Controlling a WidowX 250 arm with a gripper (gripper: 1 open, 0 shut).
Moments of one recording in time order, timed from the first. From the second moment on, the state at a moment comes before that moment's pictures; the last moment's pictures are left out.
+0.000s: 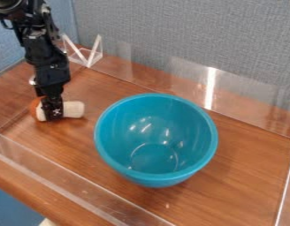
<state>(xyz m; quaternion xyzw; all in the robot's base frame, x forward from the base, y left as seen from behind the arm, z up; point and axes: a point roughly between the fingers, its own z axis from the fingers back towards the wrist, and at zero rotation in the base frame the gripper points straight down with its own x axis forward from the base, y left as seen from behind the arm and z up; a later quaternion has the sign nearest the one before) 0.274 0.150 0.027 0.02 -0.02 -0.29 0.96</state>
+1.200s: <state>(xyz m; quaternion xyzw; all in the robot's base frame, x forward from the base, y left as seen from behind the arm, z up) 0.260 0.137 0.050 -0.01 -0.01 -0.28 0.96</state>
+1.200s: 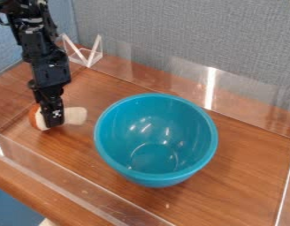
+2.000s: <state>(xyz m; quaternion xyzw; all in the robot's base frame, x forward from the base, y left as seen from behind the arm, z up) 0.262 0.099 0.111 0.02 -0.03 -0.33 0.94</state>
